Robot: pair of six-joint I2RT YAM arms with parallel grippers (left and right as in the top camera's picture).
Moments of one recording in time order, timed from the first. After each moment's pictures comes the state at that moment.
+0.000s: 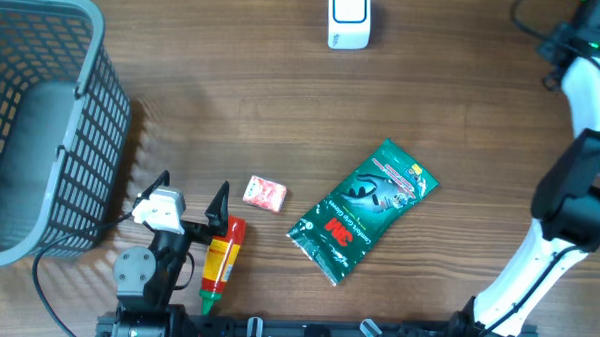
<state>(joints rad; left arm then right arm) 0.00 0.09 0.01 -0.05 0.22 -0.15 -0.36 2.20 1.79 -0.43 0.28 0.32</state>
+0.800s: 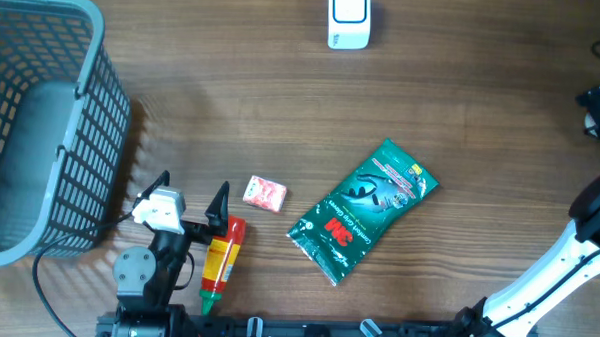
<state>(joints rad) 0.00 0.09 0.01 -0.05 0.22 -0.15 -0.62 2.30 1.81 -0.65 0.03 0.46</state>
